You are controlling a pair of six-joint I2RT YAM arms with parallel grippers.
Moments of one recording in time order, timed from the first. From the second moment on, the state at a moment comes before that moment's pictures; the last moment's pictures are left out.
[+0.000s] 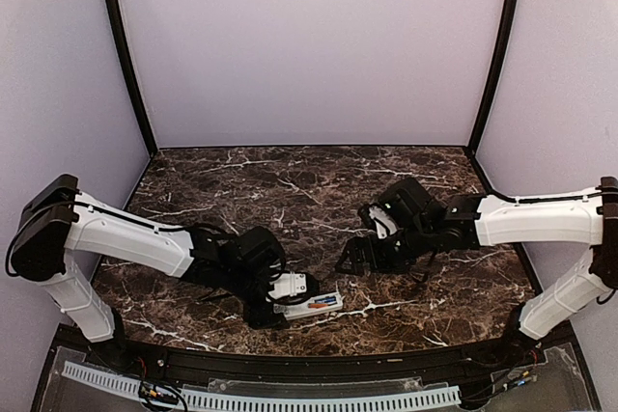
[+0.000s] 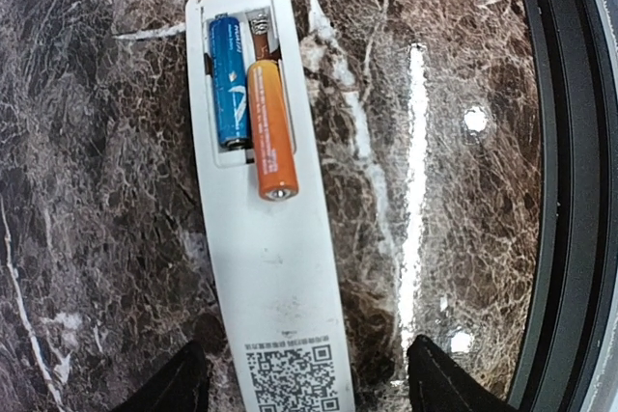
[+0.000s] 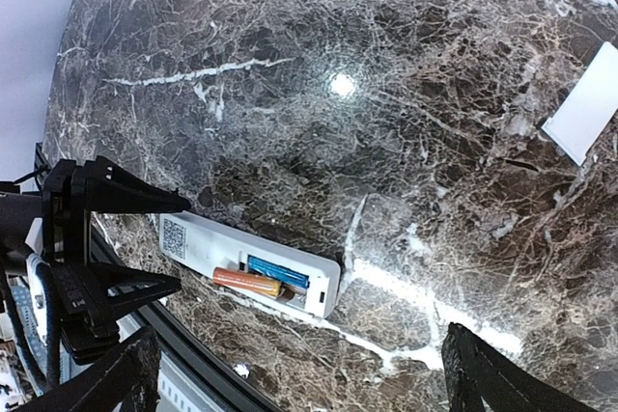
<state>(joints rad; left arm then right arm) -1.10 1.62 0.85 -0.33 0.17 0.33 0.94 1.42 0.88 -0.38 -0.22 0.72</state>
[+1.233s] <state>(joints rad) -1.09 1.82 1.10 -0.58 0.17 0.33 0.85 1.33 0.83 -0.45 -0.21 0.67</state>
